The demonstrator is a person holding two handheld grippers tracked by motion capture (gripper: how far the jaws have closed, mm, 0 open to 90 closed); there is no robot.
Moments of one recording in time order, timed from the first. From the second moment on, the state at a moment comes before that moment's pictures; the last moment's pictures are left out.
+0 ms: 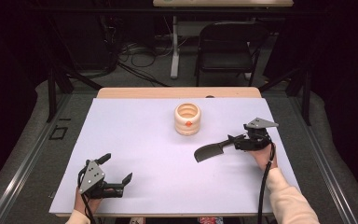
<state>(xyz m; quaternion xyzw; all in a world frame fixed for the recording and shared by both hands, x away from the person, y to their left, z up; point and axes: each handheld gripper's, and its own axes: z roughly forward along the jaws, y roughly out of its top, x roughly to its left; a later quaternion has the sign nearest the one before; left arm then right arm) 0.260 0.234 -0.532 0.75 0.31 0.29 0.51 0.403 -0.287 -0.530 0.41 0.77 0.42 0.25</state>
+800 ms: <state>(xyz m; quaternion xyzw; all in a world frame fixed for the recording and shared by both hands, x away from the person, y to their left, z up) 0.260 0.233 -0.533 0.75 0.31 0.28 0.51 0.431 -0.291 -0.544 0.43 0.80 0.33 0.27</state>
